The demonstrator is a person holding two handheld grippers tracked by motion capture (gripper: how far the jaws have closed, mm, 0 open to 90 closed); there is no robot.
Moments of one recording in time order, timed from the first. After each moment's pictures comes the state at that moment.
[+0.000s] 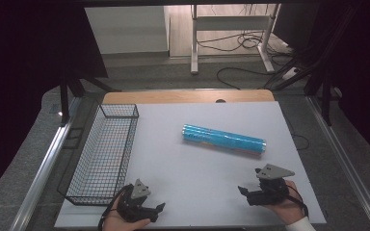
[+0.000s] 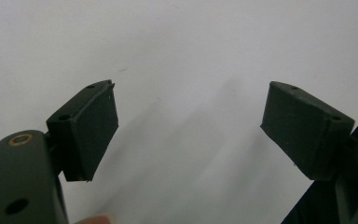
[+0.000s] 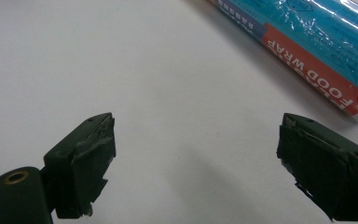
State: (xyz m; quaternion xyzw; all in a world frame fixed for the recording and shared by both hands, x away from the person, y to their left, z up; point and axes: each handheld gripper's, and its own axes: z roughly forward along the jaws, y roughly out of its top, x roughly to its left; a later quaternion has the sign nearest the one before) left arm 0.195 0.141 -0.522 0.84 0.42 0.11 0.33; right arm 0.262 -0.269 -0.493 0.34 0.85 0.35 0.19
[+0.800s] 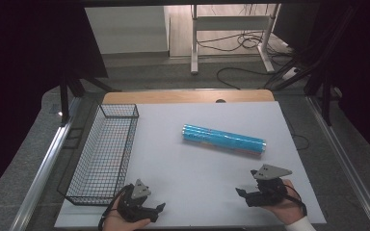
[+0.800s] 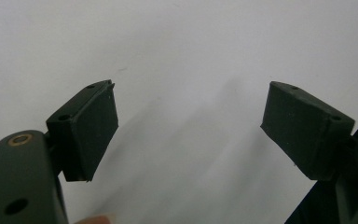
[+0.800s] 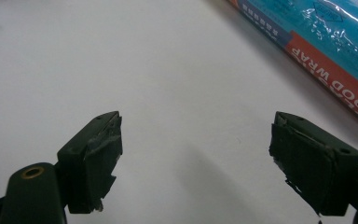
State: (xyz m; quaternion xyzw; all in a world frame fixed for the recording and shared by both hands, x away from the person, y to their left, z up) left arm 0.196 0.140 -0.524 0.84 0.41 0.11 0.32; right arm 0.258 -0.261 -0.485 0.31 0.87 0.35 0.17
